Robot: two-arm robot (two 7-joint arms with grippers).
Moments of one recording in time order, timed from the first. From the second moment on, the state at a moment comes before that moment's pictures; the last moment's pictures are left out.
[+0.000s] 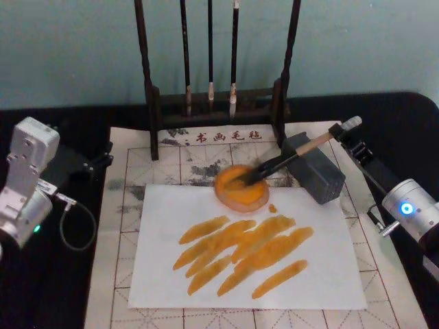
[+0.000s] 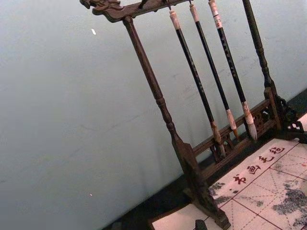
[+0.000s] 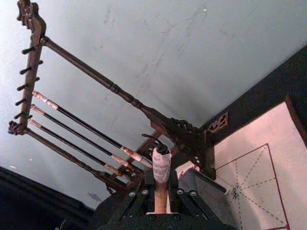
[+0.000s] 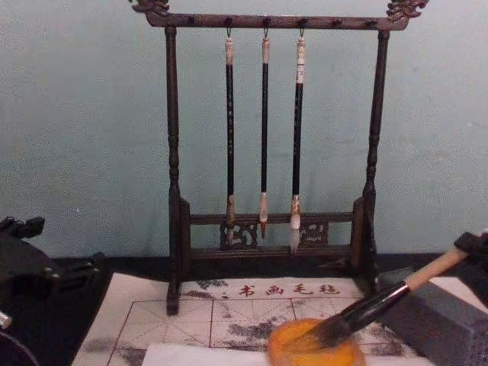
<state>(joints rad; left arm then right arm) -0.20 0.60 0.45 -1.41 -0.25 -0.12 0.03 0.26 0.46 -0.38 -1.21 1.43 0.08 0.41</state>
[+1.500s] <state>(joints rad) -0.20 0.60 0.45 -1.41 -0.25 -0.12 0.03 0.26 0.46 -0.38 -1.21 1.43 0.08 0.41</state>
